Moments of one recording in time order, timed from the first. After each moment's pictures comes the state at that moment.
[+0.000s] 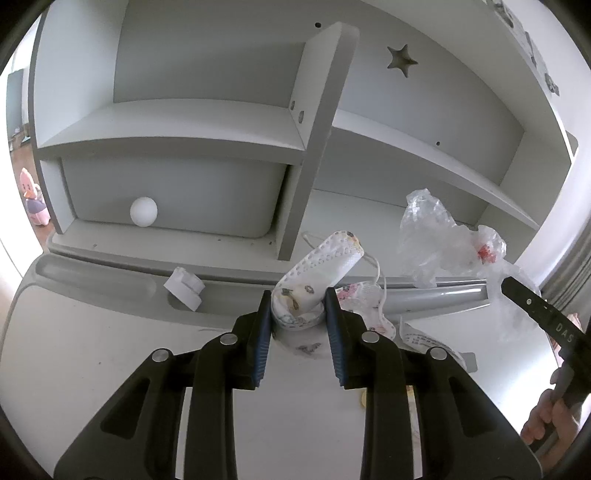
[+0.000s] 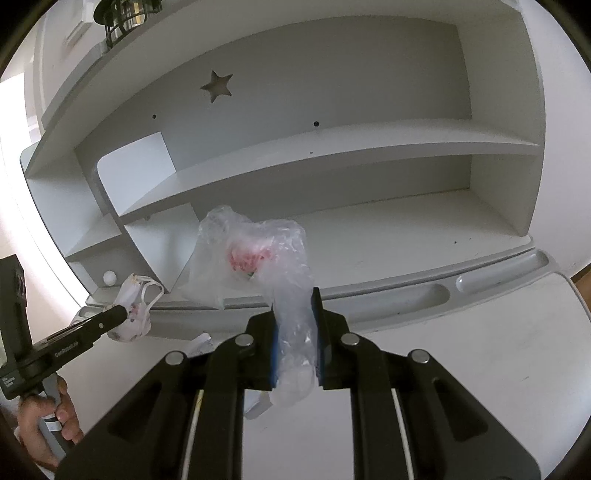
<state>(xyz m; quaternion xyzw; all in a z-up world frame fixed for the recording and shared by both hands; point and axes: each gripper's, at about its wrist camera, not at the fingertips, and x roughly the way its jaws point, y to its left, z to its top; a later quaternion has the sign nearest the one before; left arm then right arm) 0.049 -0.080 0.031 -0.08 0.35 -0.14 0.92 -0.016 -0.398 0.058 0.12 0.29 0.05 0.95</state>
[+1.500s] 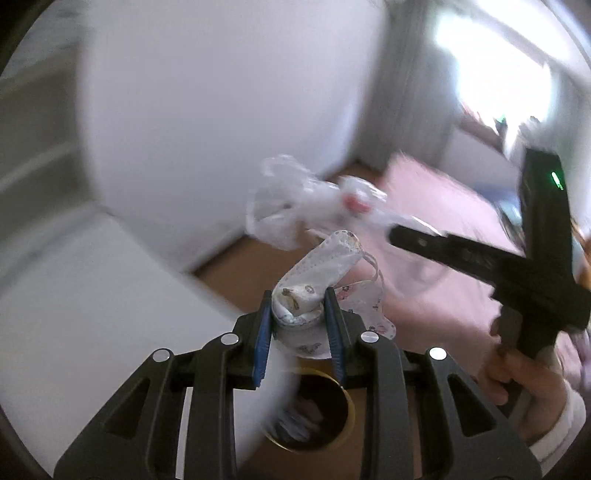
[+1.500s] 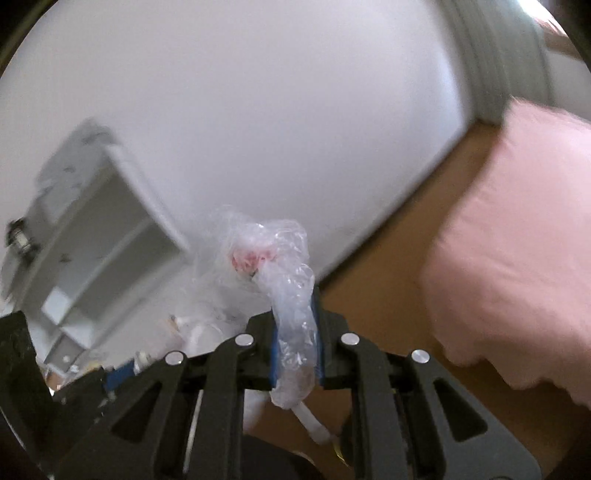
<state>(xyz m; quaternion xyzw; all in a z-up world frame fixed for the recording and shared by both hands) -0.286 -0.528 0.061 0.13 0.33 -0.54 0.76 -0.447 -0.763 0.049 0.33 0.24 -0.24 0.88</state>
